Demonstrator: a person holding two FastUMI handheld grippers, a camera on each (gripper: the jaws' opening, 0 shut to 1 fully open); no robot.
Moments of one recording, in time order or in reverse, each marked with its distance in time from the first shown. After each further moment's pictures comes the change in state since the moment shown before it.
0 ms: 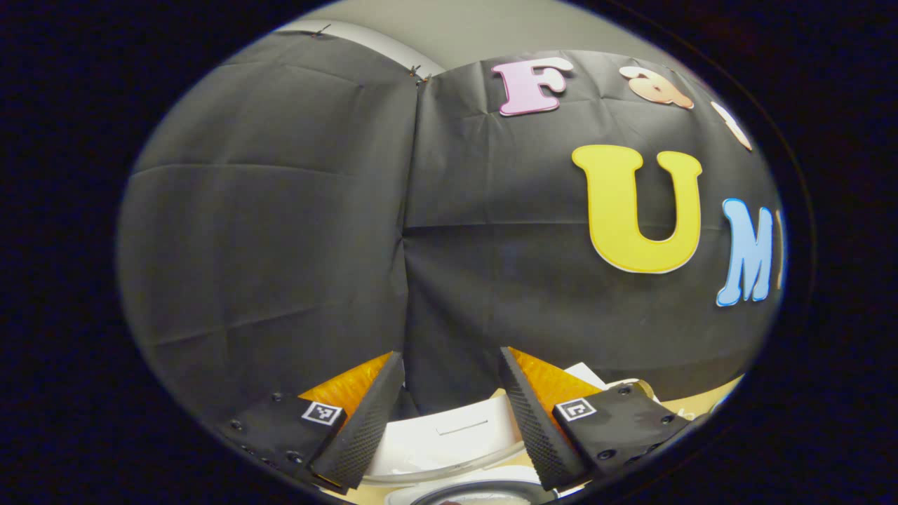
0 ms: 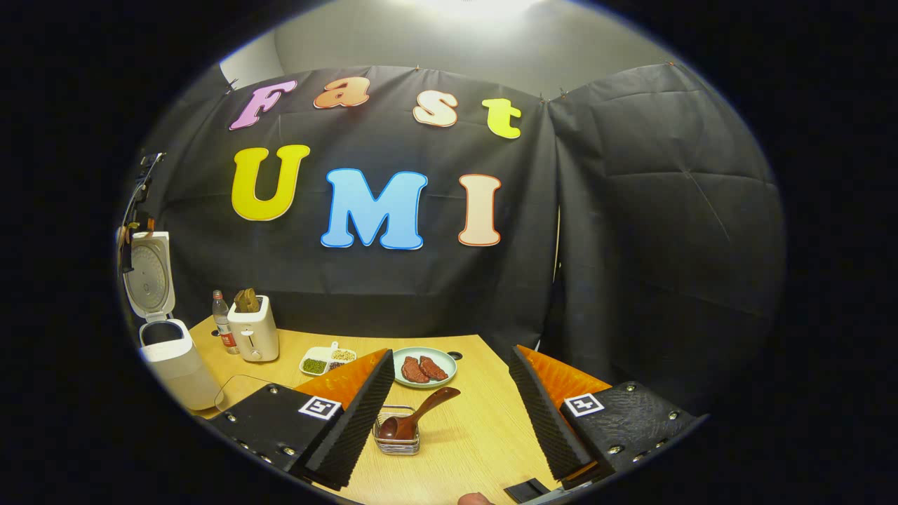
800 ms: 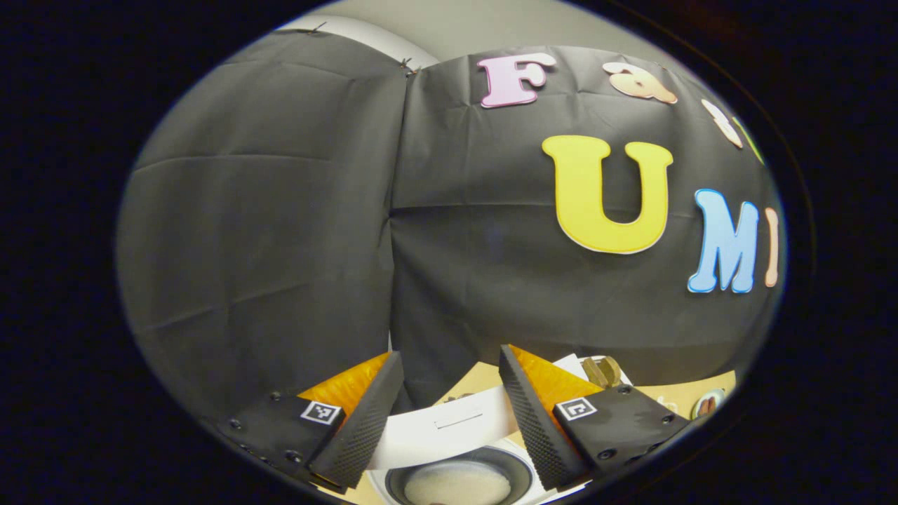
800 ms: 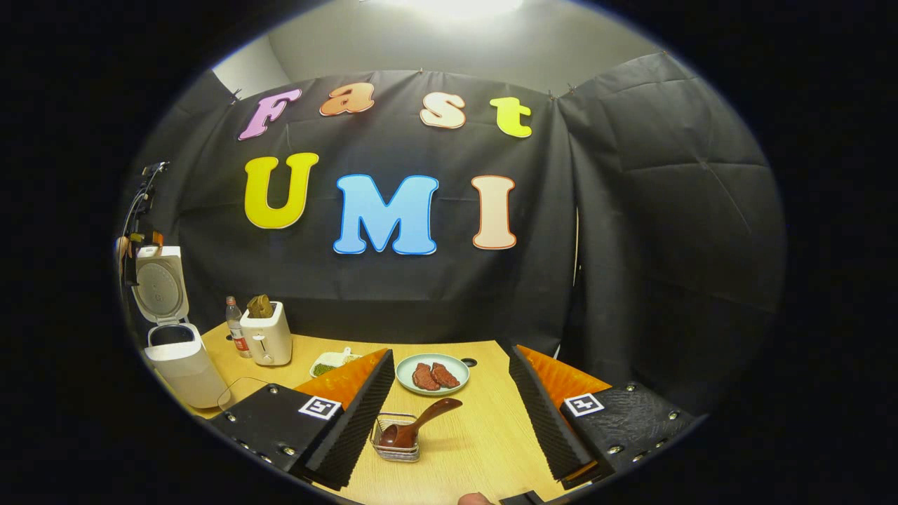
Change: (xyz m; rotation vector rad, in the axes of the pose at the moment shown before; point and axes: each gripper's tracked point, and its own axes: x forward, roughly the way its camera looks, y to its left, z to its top) left arm -0.076 -0.037 -0.029 -0.011 0.070 -0.064; right arm 0.021 -0.019 0.006 0.013 -0.029 0.104
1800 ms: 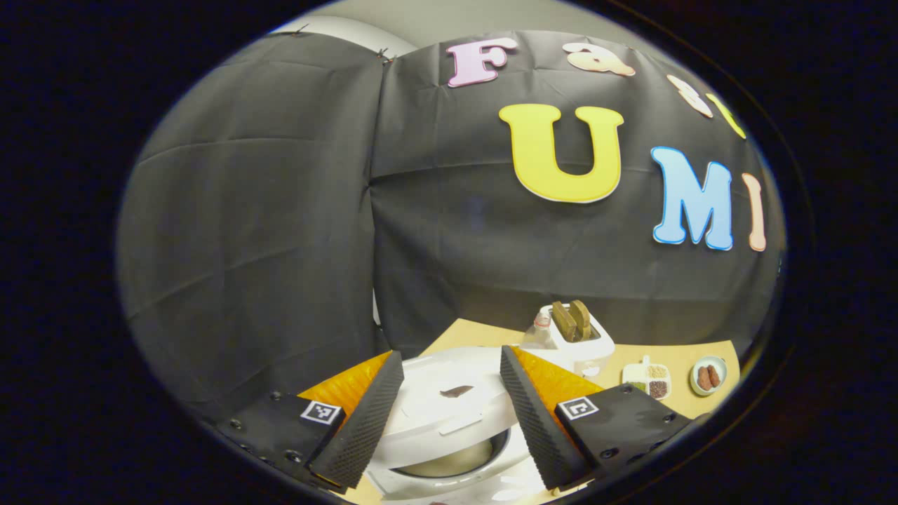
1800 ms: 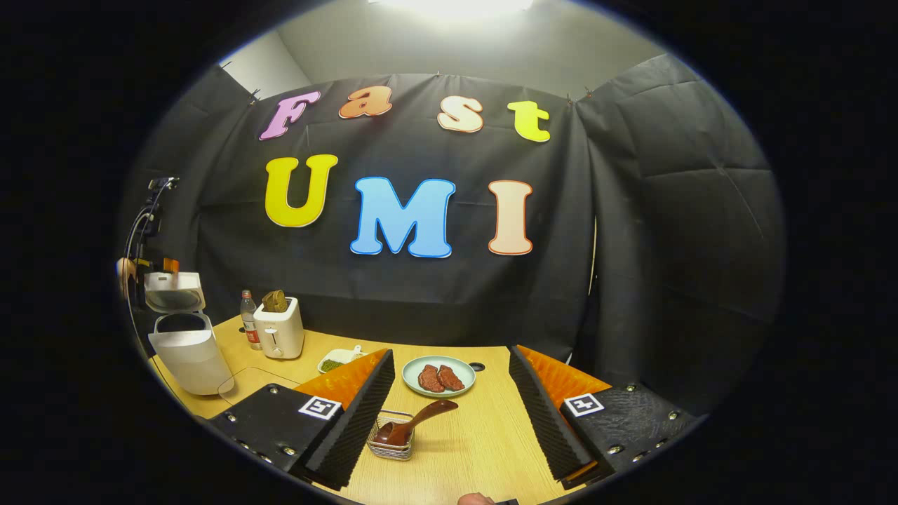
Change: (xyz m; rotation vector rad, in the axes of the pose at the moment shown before) left arm -0.074 -0.049 -0.099 0.040 0.103 -0.059; right arm -0.001 -0.007 0.000 -0.032 -0.020 0.082
